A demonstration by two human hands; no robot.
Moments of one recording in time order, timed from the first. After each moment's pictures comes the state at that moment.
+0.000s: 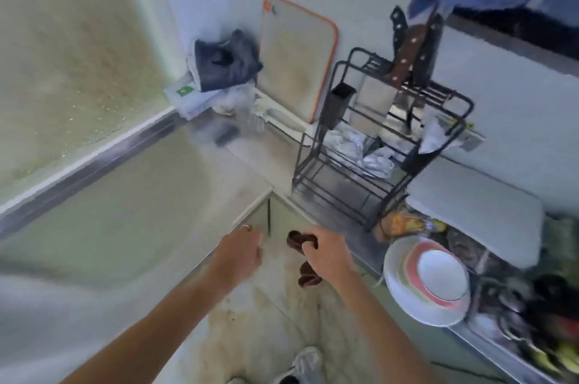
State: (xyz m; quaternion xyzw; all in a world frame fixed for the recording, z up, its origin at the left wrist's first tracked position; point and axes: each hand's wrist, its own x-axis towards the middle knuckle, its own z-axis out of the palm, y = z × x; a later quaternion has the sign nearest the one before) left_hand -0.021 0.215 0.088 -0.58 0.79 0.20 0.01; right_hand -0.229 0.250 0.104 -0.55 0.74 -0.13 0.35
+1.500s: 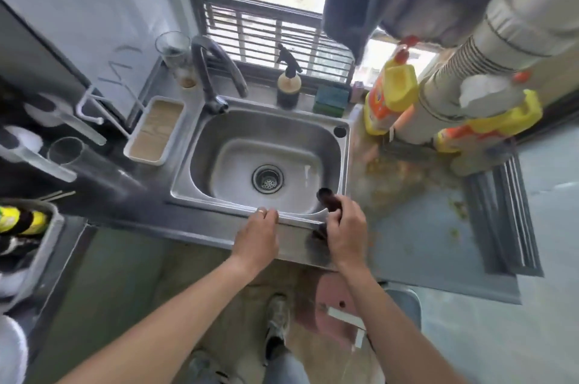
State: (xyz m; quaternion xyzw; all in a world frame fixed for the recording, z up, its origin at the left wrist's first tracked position) left_hand -0.368 0.781 -0.017 0.34 0.90 0.17 0.22; right_hand -0.255 0.937 -0.027 0.44 0.82 -0.31 -0.21
